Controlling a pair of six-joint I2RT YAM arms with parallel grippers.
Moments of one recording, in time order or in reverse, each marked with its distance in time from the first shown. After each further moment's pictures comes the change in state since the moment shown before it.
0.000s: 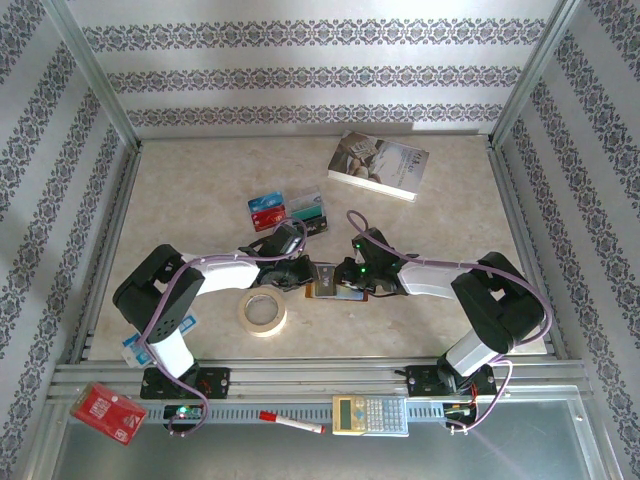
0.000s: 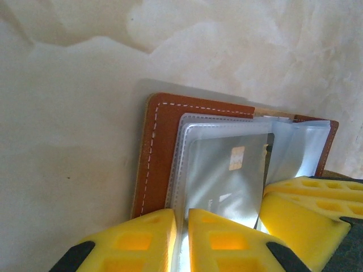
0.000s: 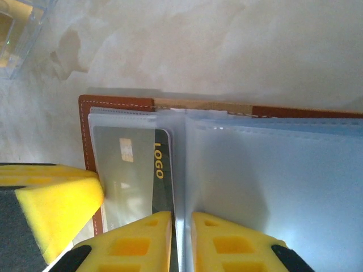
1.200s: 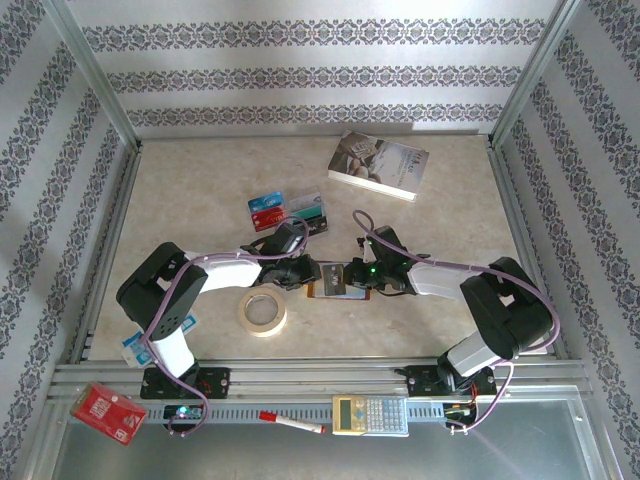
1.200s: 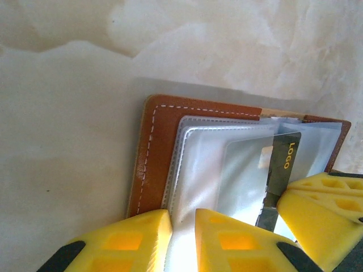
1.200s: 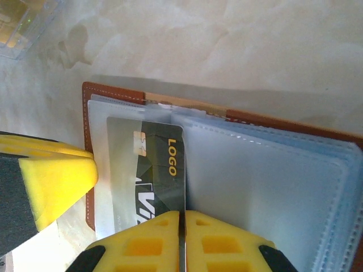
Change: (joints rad) left arm 0.002 0.023 0.019 0.004 0.022 0.001; right arm -0.072 -0.050 -0.039 -0.014 -0.068 -0.188
